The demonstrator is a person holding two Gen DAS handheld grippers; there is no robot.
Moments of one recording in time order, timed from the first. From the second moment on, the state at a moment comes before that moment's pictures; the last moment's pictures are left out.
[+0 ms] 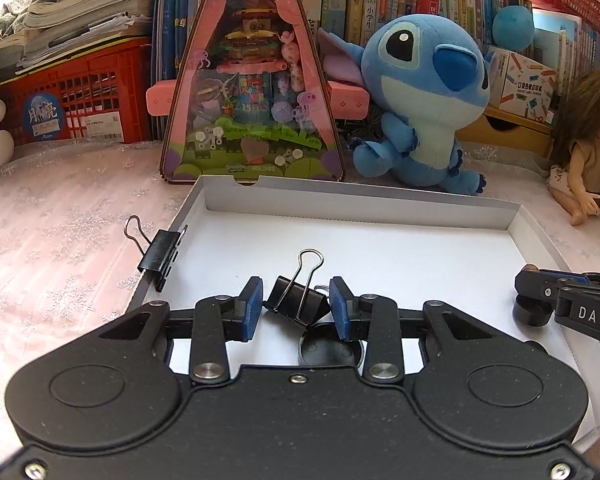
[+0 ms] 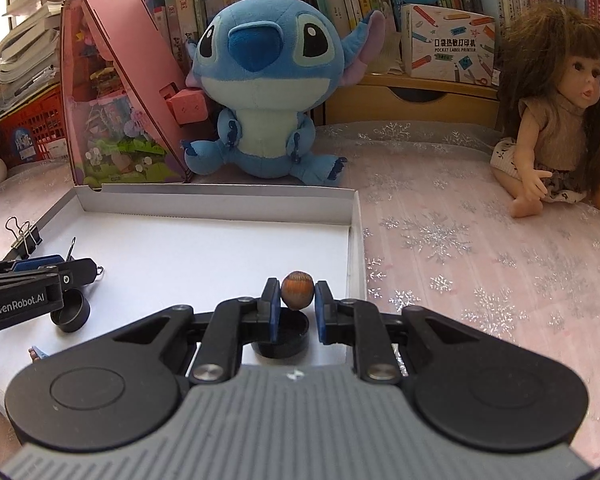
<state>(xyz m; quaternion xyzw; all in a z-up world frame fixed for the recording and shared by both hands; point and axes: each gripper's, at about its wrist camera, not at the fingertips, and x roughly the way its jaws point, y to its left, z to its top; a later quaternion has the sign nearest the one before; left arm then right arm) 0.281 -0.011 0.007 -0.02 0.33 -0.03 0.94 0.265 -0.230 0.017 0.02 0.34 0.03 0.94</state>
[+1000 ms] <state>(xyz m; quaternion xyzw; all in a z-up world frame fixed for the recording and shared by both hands) 0.237 -0.004 0.031 -0.05 0.29 -0.06 0.95 0.228 -0.219 0.035 0.02 0.29 0.06 0.95</state>
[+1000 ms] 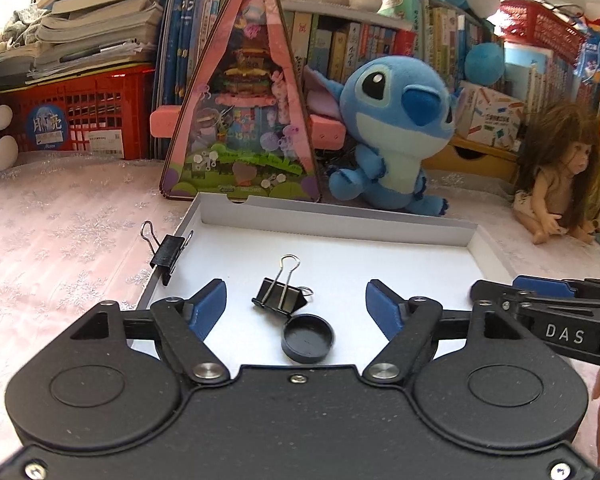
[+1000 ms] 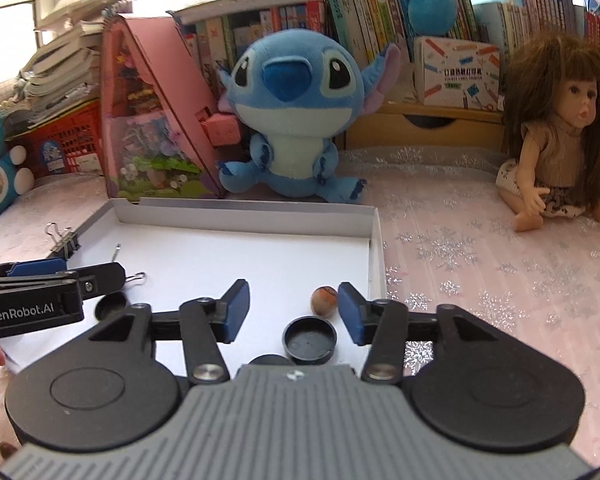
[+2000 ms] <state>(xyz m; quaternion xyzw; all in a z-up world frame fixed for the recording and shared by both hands) 0.088 0.001 0.036 0.02 0.23 -0.14 0.96 0.107 -0.219 0.038 -0.03 0.24 0.13 0.96</state>
